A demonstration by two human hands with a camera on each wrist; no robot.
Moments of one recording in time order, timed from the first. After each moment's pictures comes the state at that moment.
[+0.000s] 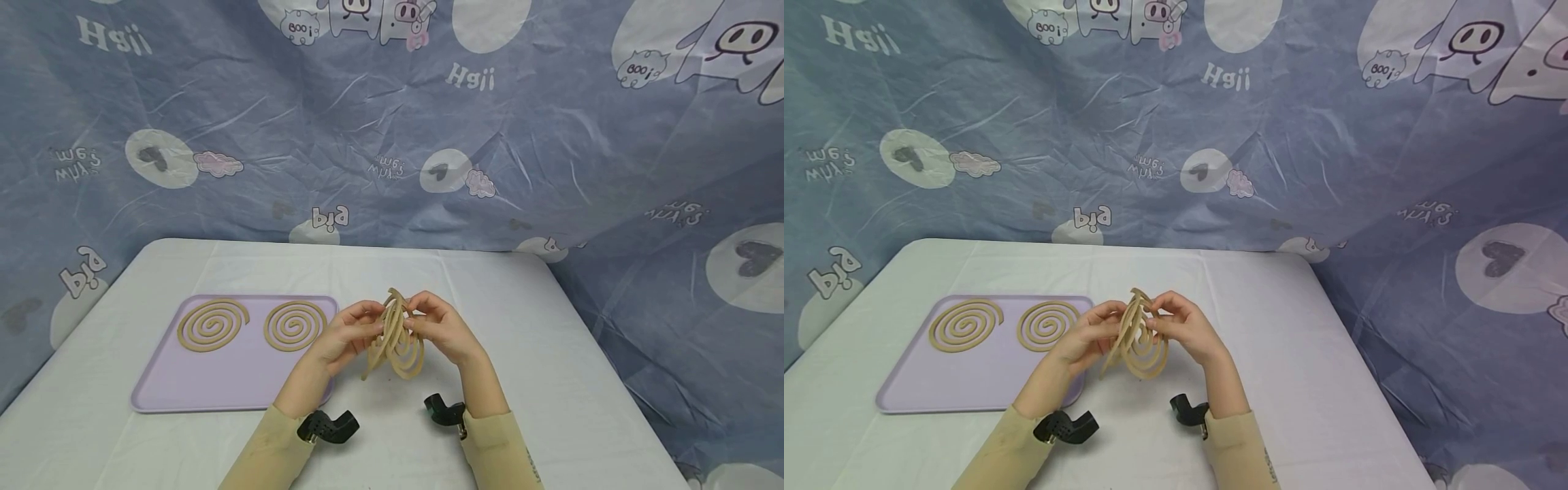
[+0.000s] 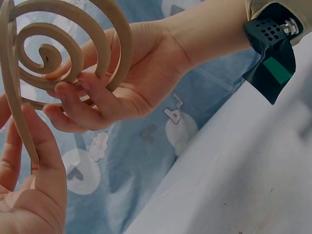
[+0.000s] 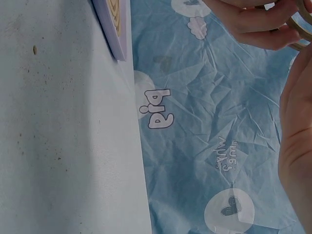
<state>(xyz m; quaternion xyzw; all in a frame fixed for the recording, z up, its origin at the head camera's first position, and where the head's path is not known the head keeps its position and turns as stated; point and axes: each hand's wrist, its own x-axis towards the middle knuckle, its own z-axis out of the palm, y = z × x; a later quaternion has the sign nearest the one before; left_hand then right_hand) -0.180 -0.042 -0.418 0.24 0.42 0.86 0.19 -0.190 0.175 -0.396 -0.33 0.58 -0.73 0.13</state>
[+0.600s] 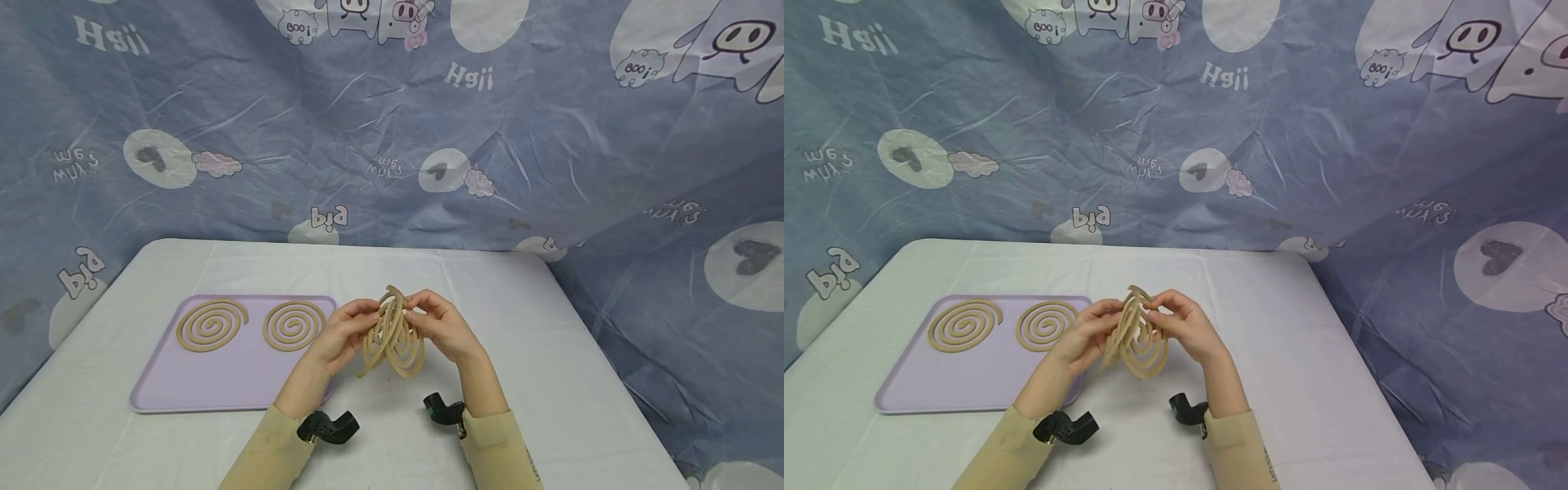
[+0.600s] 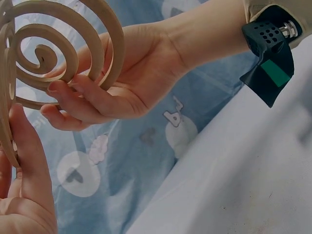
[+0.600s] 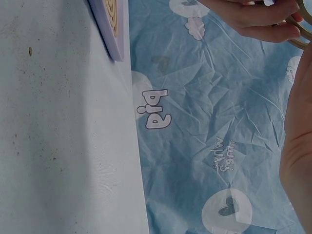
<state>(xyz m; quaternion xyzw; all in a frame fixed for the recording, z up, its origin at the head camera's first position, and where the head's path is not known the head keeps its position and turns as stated) -0.179 -0.041 -0.417 0.21 0.37 0.89 0.17 -0.189 0.175 -0.394 -0.33 0.58 -0.74 0.12</state>
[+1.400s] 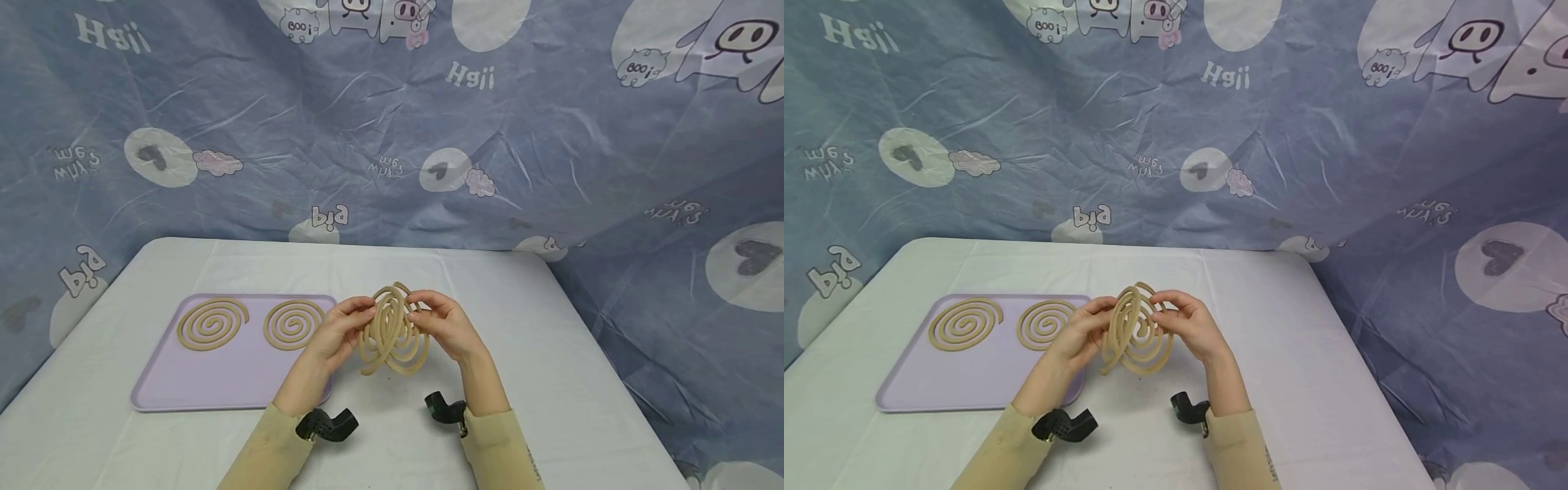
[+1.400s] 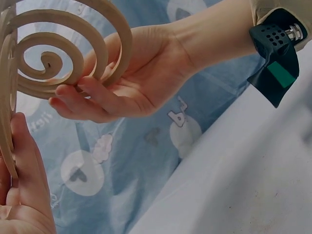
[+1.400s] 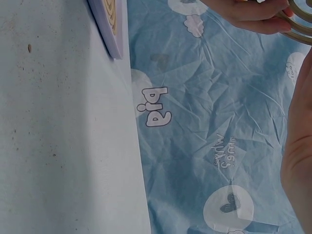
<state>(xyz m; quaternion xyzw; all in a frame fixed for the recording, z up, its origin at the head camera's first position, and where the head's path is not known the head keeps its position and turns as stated) -0.179 -0.043 -0.413 0.15 0.38 0.90 0.14 -0.191 0.177 -0.395 -0.34 0.56 -0.75 0.10</state>
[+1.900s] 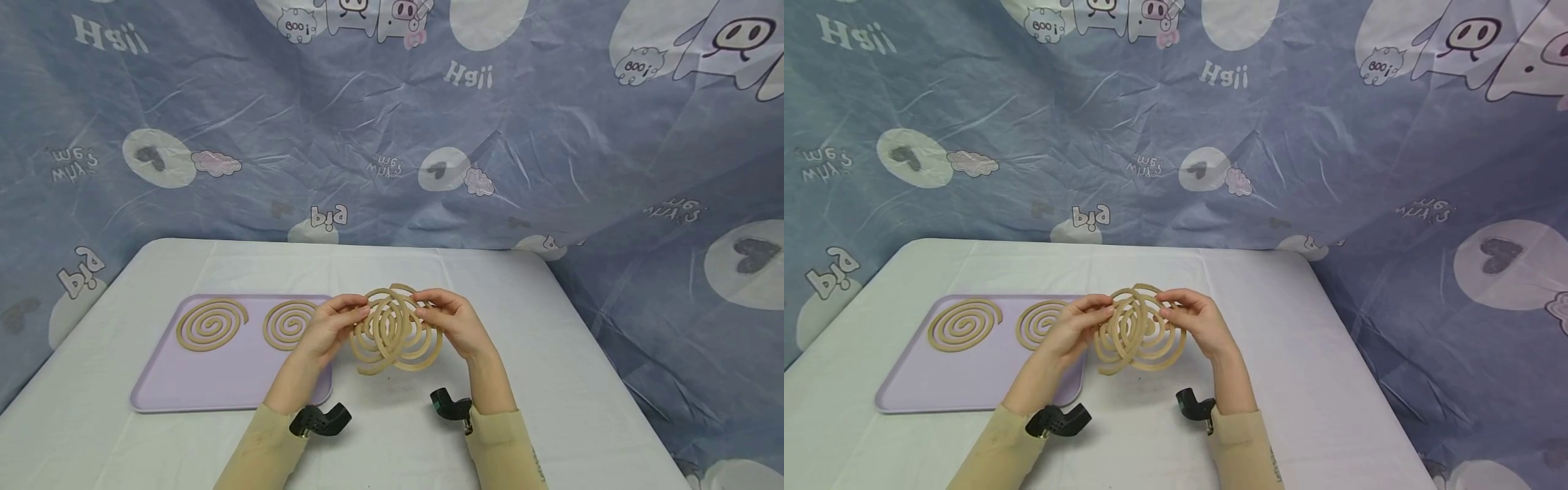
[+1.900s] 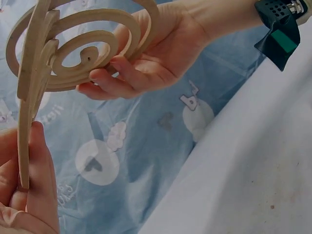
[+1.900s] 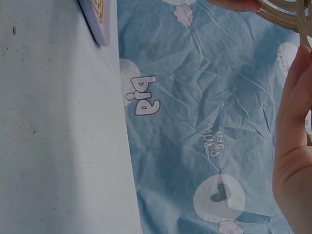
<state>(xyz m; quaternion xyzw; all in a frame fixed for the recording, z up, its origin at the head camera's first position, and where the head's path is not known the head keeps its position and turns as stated) -0.182 -0.055 -0.409 0.12 0.47 0.87 0.11 -0.189 0.188 -0.387 -0.25 0.63 -0.73 0.07</state>
